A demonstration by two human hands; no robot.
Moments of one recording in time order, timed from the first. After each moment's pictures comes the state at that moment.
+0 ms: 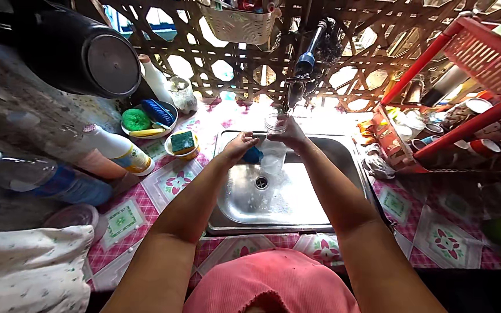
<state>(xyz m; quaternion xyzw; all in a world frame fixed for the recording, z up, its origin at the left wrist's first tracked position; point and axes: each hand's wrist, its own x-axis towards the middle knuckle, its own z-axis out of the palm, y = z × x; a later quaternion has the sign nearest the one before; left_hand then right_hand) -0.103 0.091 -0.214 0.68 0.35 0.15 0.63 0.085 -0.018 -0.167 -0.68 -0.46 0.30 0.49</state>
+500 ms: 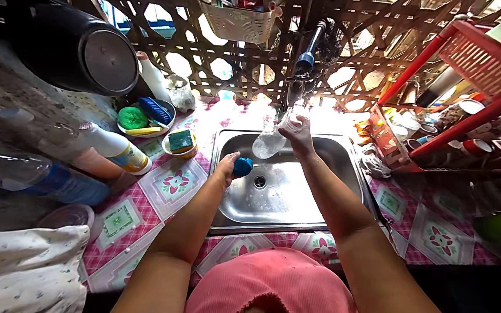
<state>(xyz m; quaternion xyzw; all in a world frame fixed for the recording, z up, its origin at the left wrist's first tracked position) -0.135 0.063 -0.269 0.40 0.49 0.21 0.75 0.090 -0.035 -0.201 -0.59 -0.31 0.24 0.70</state>
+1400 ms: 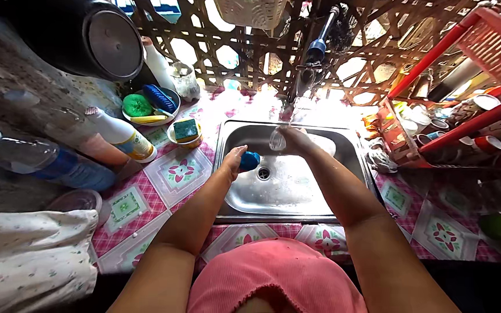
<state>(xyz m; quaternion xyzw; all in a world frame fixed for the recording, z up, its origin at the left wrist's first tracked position) -0.142 0.051 -0.266 0.43 0.47 0.19 0.75 0.085 -0.030 -0.201 -0.76 -0.63 0.14 0.04</state>
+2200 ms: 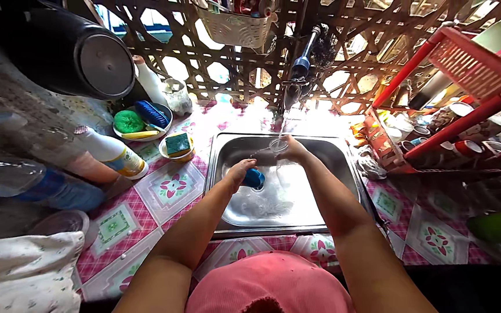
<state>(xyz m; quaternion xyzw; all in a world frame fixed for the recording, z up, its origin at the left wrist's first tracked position) -0.116 0.039 -0.263 0.53 0.41 0.09 0.74 0.124 -0.033 -0.236 -0.79 -0.46 0.29 0.28</state>
